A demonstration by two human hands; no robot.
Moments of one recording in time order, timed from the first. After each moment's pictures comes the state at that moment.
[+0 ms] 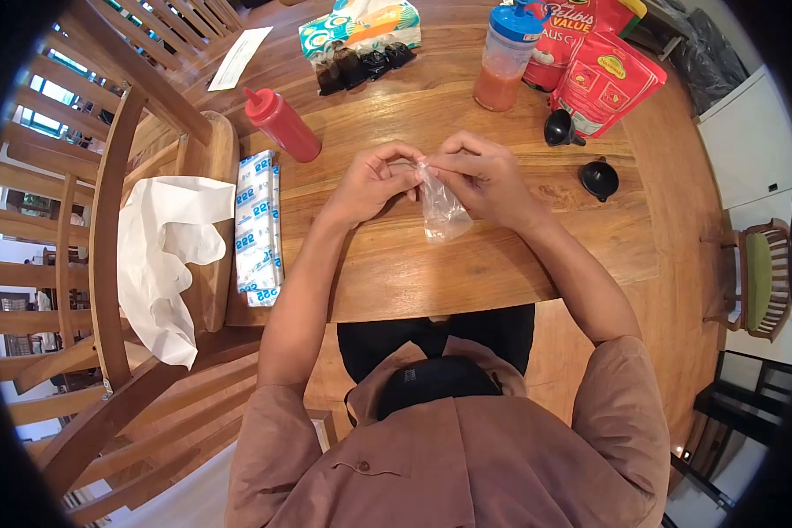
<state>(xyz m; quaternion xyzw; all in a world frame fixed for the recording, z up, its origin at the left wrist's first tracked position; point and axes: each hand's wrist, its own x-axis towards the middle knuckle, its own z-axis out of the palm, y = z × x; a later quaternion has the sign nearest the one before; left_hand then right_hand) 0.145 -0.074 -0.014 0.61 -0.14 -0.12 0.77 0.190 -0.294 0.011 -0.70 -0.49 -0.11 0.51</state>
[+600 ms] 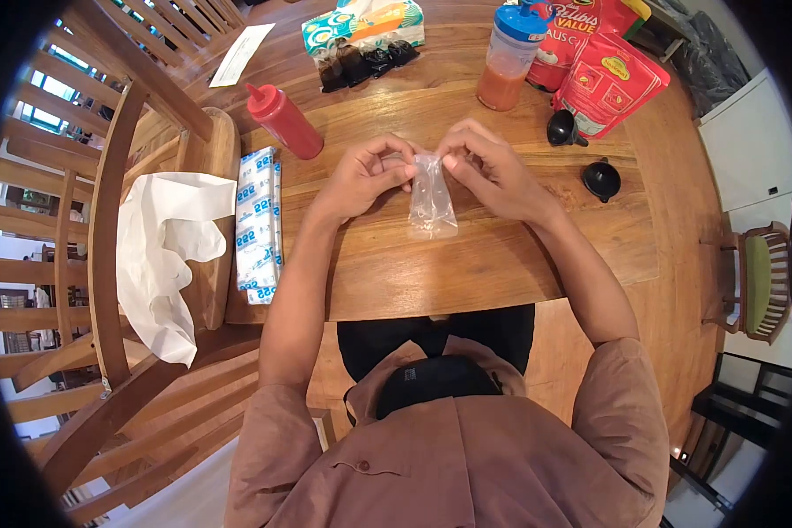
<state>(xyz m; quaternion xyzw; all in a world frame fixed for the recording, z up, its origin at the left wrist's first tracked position) 0.143 -0.067 -0.005 0.60 -0.15 -0.08 0.78 0.197 -0.302 0.021 -0.71 -0.46 -0.01 0.53</state>
